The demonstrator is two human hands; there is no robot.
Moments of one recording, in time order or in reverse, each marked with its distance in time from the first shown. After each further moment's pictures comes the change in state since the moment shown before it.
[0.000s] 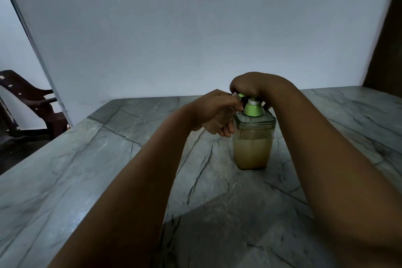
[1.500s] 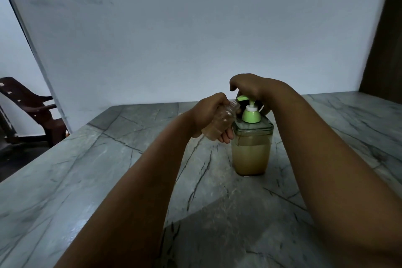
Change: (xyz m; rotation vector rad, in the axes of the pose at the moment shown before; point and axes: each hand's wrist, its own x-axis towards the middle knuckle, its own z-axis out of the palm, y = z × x) left_hand 0.006 -0.010 -0.005 -0.180 -0.021 -0.038; right_hand -0.005 0.002 -0.007 0.248 0.028 0.019
